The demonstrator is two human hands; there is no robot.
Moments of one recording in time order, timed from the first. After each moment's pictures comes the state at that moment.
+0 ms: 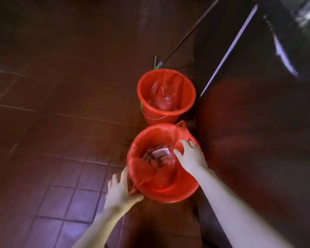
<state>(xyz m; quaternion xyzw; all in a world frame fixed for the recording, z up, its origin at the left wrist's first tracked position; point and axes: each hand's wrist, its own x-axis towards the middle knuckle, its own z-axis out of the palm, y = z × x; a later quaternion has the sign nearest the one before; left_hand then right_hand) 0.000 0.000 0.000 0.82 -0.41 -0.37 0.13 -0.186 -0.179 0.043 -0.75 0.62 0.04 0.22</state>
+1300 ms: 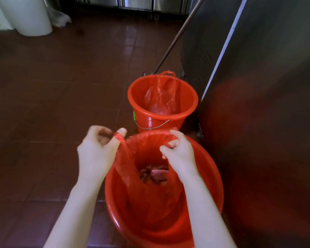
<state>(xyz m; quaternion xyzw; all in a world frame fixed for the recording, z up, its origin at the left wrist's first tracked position) 0.079 -0.128 -0.037 0.76 -0.36 -0.19 0.50 -0.103 -0.193 -0.061 -0.58 0.62 -0.34 0.41</state>
